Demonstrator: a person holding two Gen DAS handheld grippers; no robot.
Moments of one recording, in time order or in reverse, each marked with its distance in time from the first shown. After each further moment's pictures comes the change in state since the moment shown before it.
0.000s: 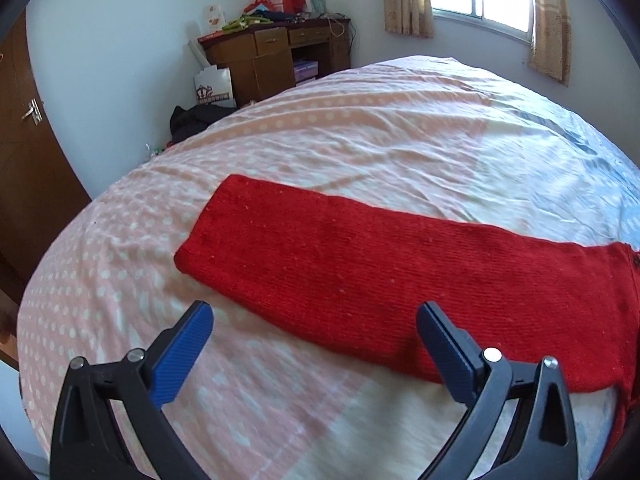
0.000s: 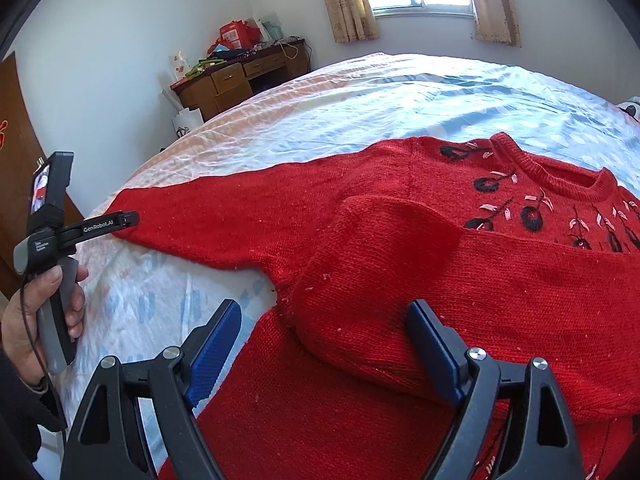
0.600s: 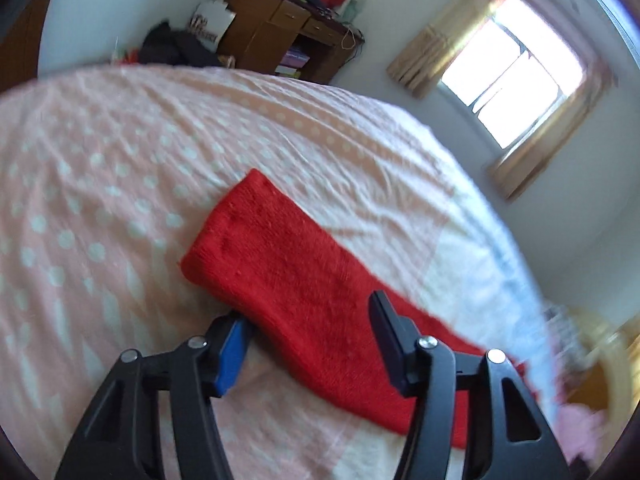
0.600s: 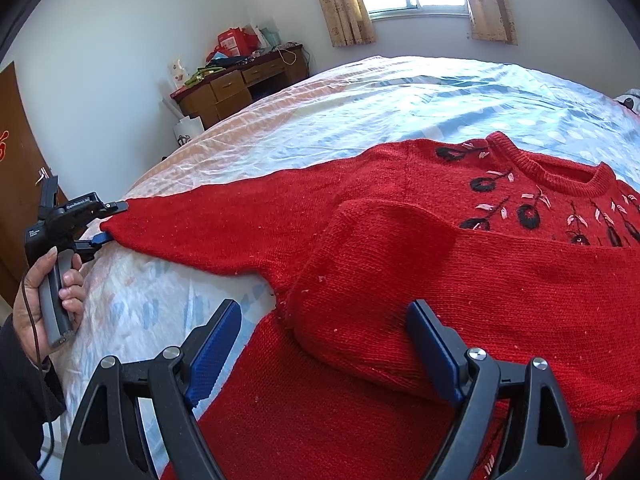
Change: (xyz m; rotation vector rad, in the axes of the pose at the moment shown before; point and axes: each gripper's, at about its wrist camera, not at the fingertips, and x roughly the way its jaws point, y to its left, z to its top) left arm 0.032 0.091 0.009 -0.482 0.019 -0.522; right arm -0.004 -0.003 -0.001 0.023 -0.018 0.014
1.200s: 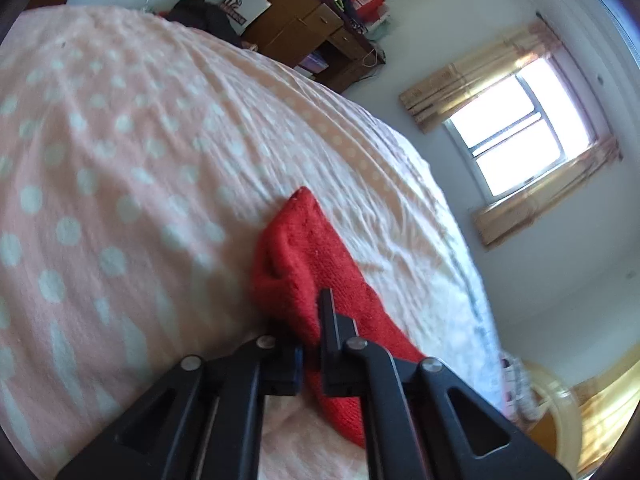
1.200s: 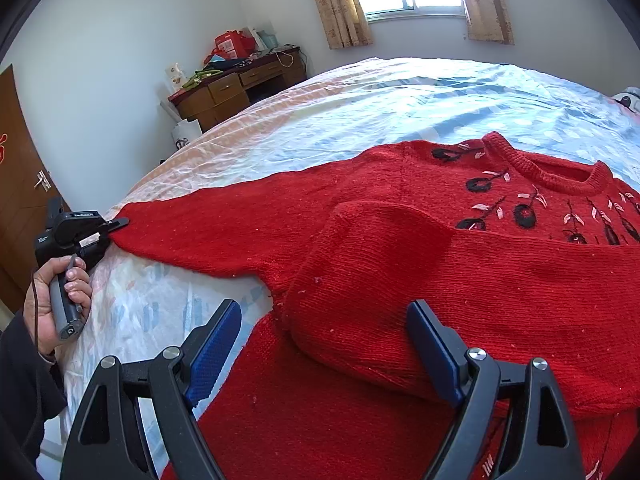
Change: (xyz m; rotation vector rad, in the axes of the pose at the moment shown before) left arm 0.010 0.040 0.010 -0.174 -0.019 -0.091; right arm -0.002 -0.001 -0.001 0.009 -0.011 -0.011
